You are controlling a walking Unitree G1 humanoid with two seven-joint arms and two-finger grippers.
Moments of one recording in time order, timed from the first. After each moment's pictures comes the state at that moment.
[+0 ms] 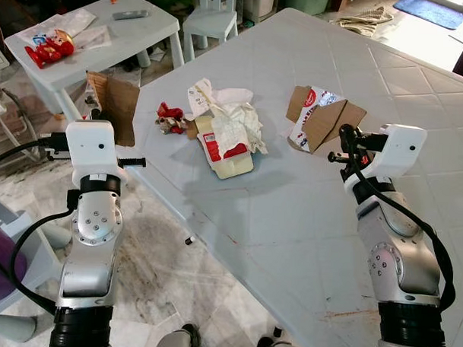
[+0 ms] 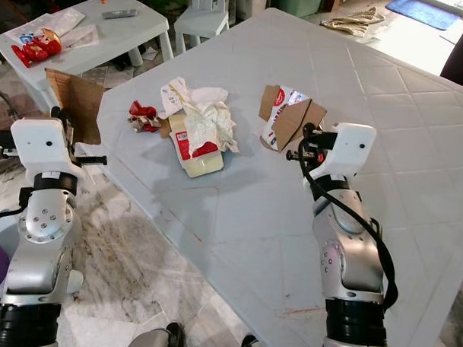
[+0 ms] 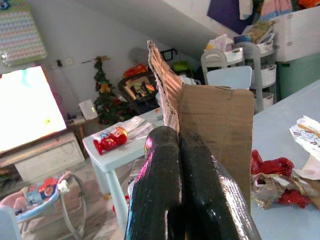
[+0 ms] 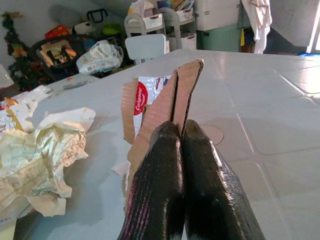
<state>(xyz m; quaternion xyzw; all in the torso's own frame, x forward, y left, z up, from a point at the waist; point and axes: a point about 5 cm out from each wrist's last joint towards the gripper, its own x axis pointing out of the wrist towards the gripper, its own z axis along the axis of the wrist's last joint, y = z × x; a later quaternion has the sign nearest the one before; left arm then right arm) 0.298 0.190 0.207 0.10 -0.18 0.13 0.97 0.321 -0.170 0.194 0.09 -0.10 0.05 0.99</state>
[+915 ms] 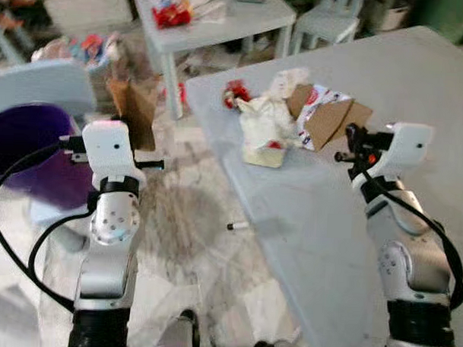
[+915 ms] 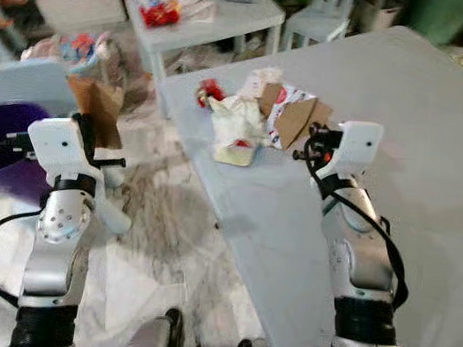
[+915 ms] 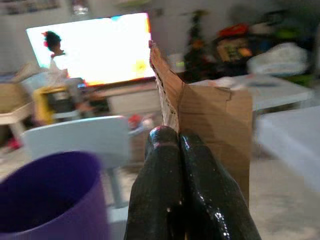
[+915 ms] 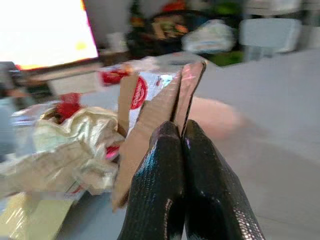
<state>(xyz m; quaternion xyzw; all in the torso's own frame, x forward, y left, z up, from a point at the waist) 0.301 0.179 0.198 0.05 -0.14 0.12 0.98 0.322 -0.167 0.196 0.07 -0.09 0.06 0.99</state>
